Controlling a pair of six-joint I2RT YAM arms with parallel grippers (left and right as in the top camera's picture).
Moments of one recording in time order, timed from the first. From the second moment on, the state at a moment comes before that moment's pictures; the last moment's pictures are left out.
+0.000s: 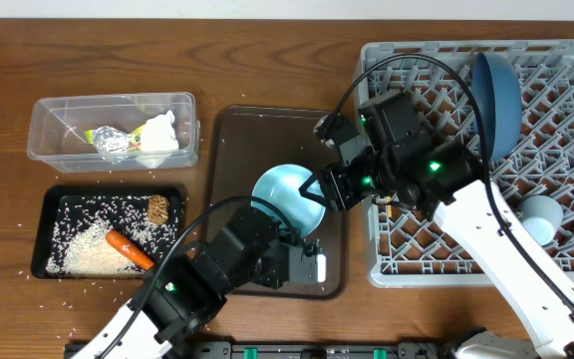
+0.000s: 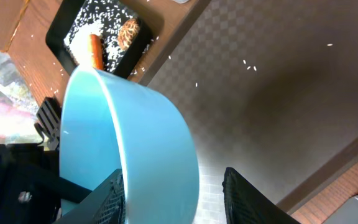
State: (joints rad) left arm -0.82 0.91 0.75 -0.57 0.06 0.90; right arm 0.53 1.46 1.29 -0.84 -0.52 0.13
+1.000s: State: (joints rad) left arm -0.83 0.94 0.76 -0.42 0.08 0.91; right arm 0.54 1.48 1.29 -0.82 -0.34 0.20
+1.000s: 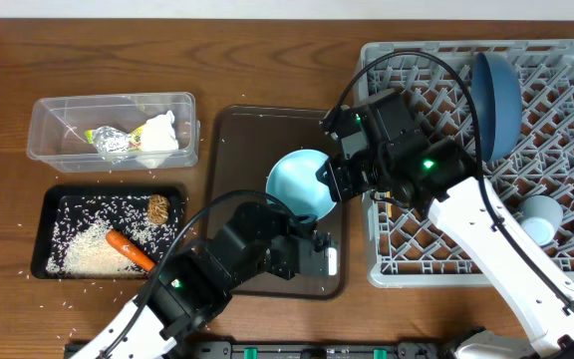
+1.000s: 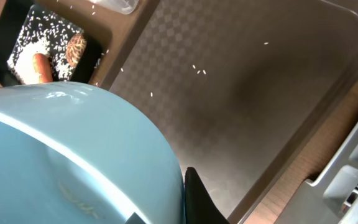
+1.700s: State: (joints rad) left arm -0.82 0.91 0.76 -0.40 0.05 0.90; right arm 0.45 1.48 1.31 -0.88 -0.12 0.29
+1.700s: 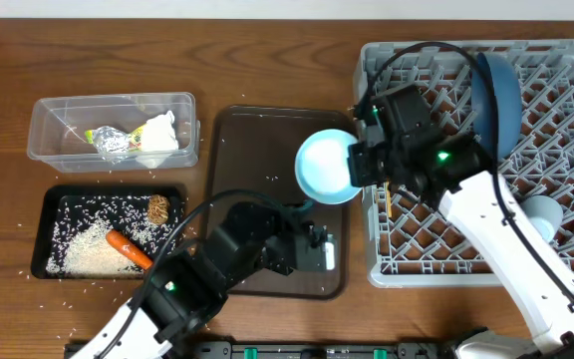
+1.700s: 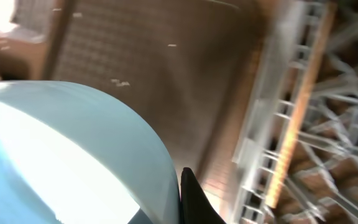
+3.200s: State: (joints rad) left arm -0.82 0.78 0.76 -0.50 -0.33 0.27; right arm -0.17 1.48 1.61 -0.63 1.10 0.04
